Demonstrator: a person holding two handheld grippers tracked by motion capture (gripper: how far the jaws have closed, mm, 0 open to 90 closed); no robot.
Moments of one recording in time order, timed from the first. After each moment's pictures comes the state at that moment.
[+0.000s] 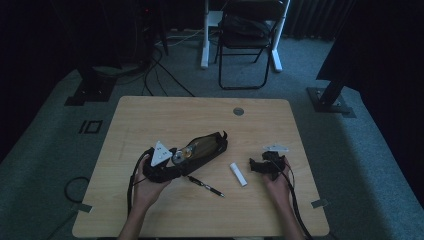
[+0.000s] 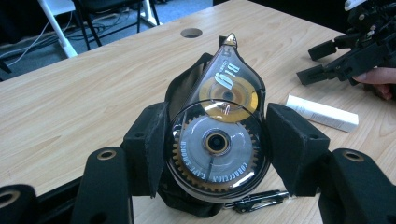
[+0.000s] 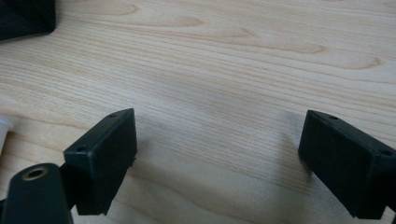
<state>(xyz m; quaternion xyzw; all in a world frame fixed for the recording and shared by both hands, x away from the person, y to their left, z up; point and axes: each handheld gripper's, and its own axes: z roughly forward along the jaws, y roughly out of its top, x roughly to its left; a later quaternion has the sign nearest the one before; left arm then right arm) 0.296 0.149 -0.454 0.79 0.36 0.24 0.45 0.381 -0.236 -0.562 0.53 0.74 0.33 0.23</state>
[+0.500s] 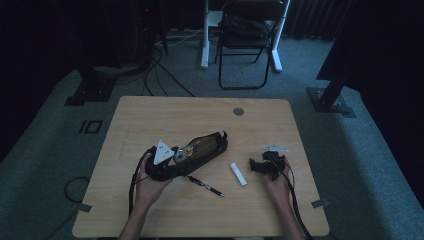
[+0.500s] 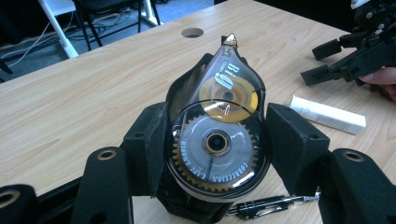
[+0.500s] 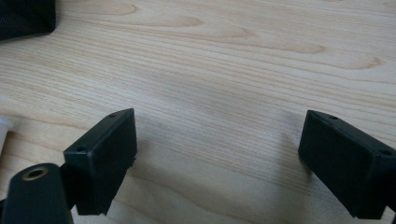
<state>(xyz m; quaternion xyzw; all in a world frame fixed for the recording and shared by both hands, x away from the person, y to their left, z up) 0.302 0.145 -0.456 0.79 0.36 0.24 0.44 0.381 -0.236 -0.562 0.53 0.74 0.33 0.23</state>
